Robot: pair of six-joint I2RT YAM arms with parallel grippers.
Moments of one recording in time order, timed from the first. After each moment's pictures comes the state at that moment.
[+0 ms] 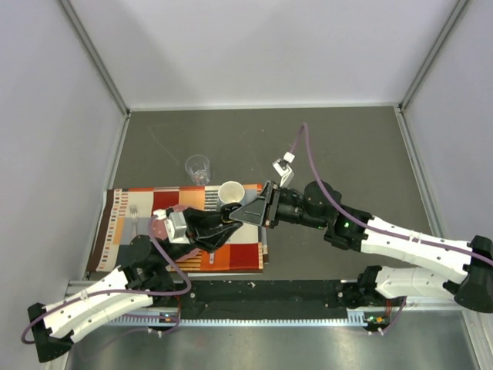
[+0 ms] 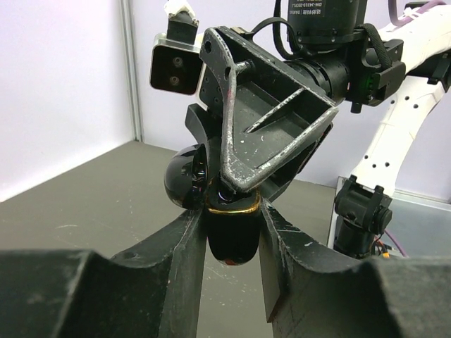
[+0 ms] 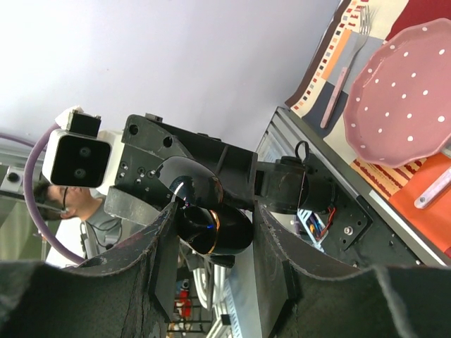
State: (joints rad) left arm -0.99 0.34 0.28 0.48 0.15 -0.13; right arm 1.10 1.08 0.86 0.16 -0.18 1.13
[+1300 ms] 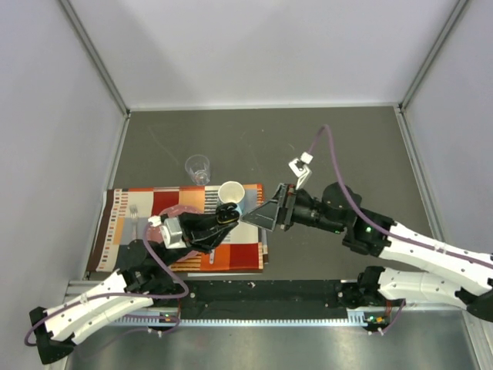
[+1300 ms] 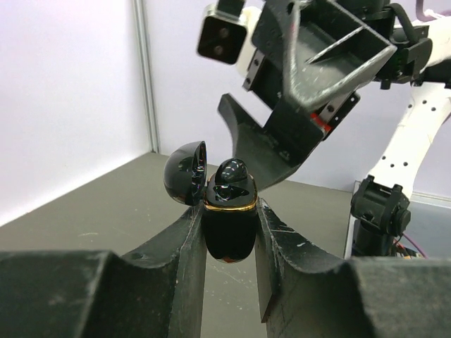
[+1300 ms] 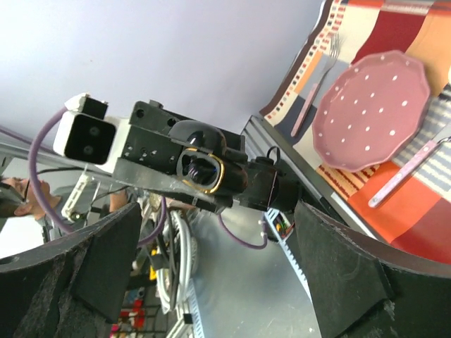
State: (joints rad) left arm -0.99 0.28 0.24 0.49 0.14 -0.08; right arm 1.10 0.97 0.85 0.04 -0.14 0.99
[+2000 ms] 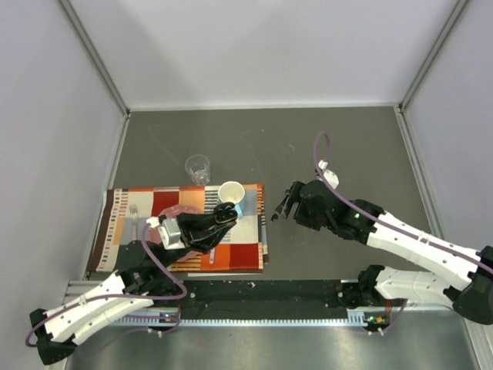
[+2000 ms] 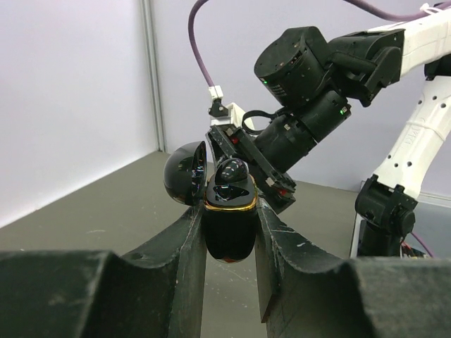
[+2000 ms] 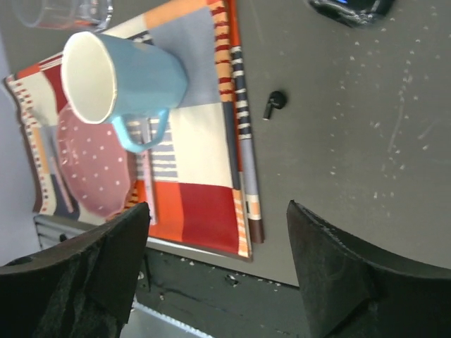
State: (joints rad) left arm -0.99 0.24 0.24 0.46 0.12 -0.06; right arm 0.94 1.03 0.87 -0.58 0.28 1.09
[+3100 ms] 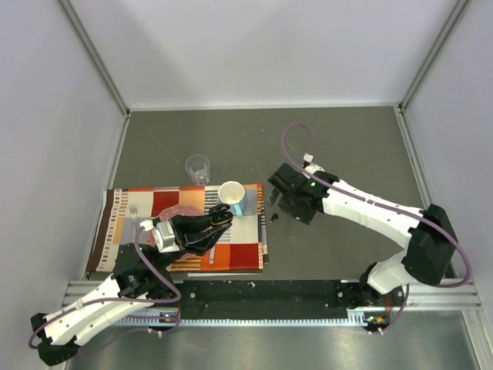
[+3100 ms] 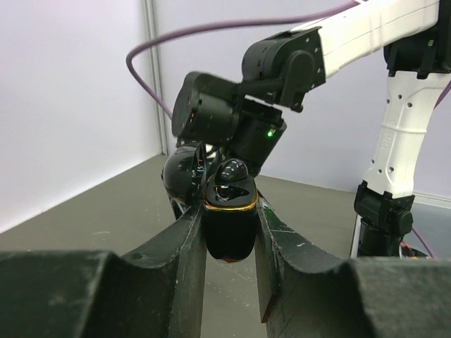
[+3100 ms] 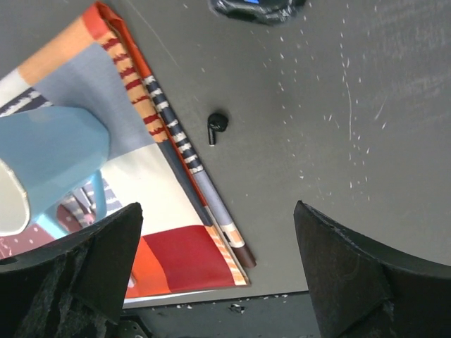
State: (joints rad) left arm -0.99 0.16 0.25 0.38 0.11 -0.05; right arm 0.90 1.45 1.18 -0.88 0.37 1.28
